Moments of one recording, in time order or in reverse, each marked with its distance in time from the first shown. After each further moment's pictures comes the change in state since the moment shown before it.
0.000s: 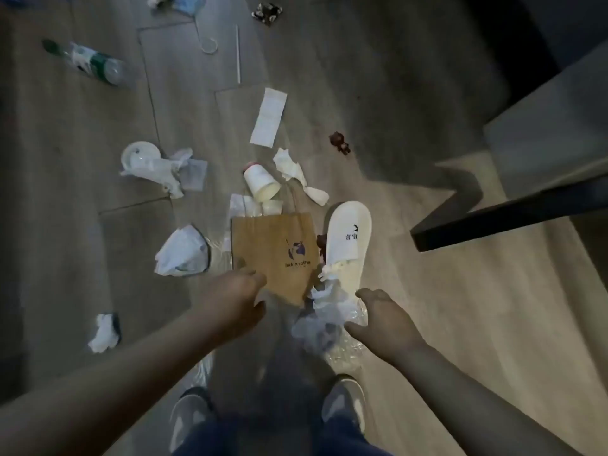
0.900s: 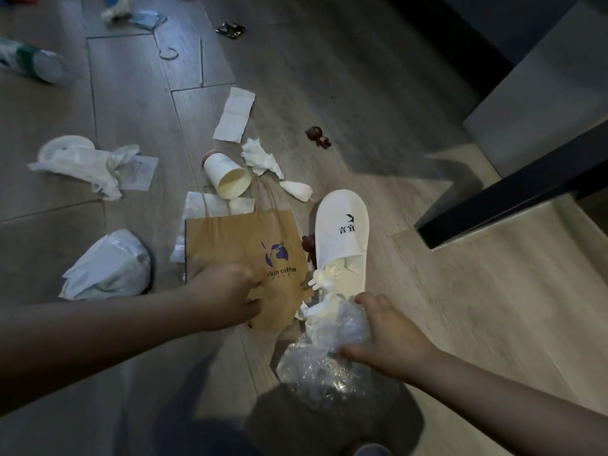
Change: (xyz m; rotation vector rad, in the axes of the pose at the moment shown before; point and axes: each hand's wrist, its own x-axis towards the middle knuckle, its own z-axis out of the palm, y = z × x) left_hand 0.108 -0.041 0.118 0.038 0.137 0.190; right_hand 0.076 0.060 0.108 0.049 0.185 -0.088
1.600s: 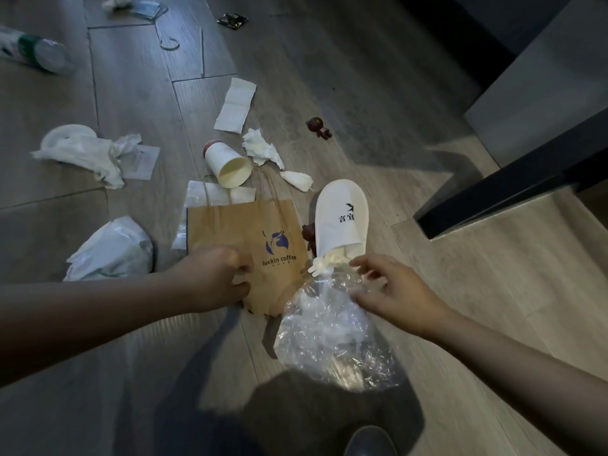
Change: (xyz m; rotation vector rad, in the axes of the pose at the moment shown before) left_hand -0.012 -0.010 -0.008 -0.023 0.004 -0.016; right_hand 0.007 0.004 -0.037 0.285 0.104 -0.133
